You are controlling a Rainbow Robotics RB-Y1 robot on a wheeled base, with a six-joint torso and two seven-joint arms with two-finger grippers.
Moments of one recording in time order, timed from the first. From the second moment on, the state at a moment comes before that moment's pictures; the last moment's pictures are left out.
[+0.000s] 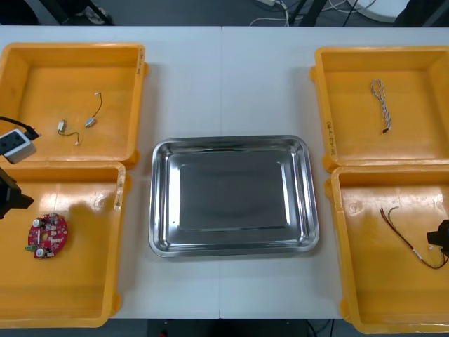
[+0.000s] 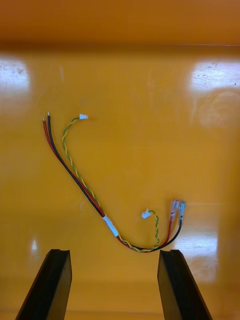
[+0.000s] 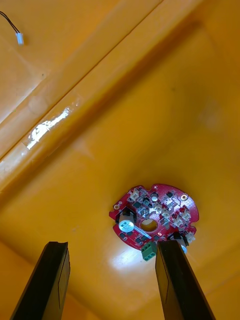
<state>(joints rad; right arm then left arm) 0.32 -0.90 -0.23 -2.19 -0.88 1.31 1.37 -0.01 1.10 0.12 -2.02 1.10 1.43 -1.95</state>
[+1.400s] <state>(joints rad) 0.35 -0.90 0.00 -2.02 -0.76 0.99 1.89 0.36 1.16 0.13 -2.05 1.09 1.05 -2.54</state>
